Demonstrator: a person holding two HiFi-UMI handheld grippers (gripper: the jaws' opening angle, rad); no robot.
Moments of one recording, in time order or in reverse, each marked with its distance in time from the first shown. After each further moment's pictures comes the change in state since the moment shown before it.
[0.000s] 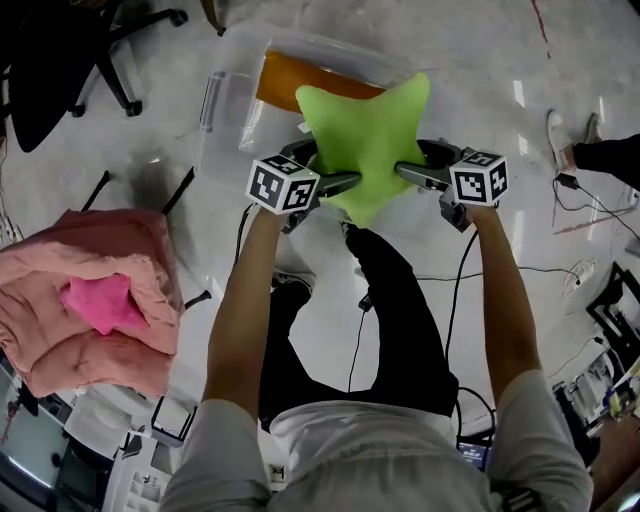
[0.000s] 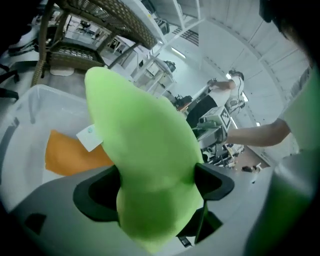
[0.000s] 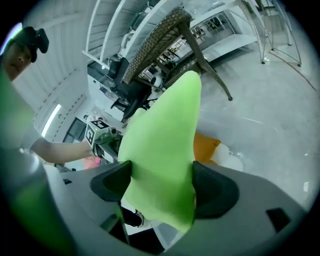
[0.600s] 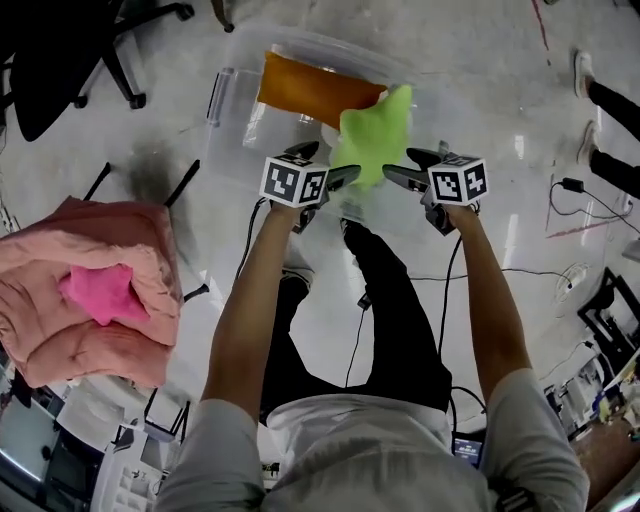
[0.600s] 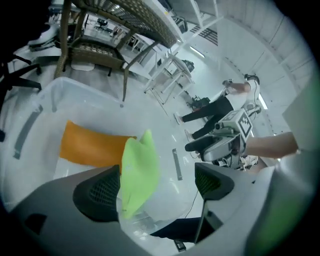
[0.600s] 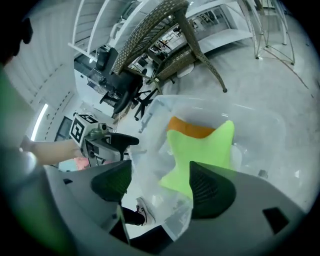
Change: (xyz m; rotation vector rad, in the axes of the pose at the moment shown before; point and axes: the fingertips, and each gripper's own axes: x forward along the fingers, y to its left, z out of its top) left arm -0.008 0.021 -0.007 -0.139 0.008 0.153; right arm 0.030 0.008 -0.009 0.055 0.071 -0.099
